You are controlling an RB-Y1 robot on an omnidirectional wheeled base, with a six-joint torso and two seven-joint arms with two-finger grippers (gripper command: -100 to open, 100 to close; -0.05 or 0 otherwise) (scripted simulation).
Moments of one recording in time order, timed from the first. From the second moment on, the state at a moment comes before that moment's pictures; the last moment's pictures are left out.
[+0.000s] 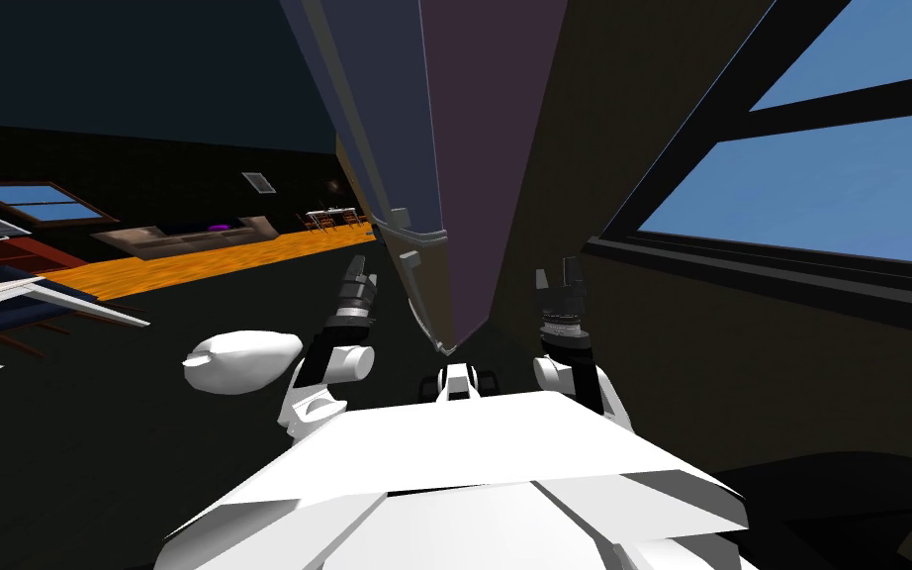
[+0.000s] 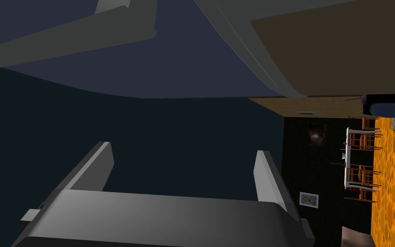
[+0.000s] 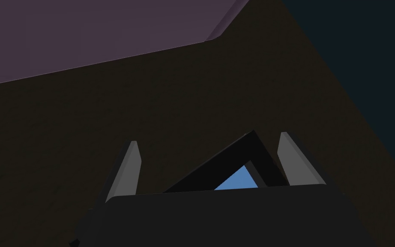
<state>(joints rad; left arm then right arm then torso) 0.25 0.16 0.04 -2.33 0.11 0.09 -0.19 0.52 -0.03 -0.03 -2.32 0.10 -0.51 -0.14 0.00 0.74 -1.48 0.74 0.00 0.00</state>
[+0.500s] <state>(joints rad) 0.19 0.16 0.06 -2.35 0.11 0.20 -0.20 0.52 -0.03 -0.03 -2.32 0.10 -0.51 -0.14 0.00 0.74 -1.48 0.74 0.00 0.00</state>
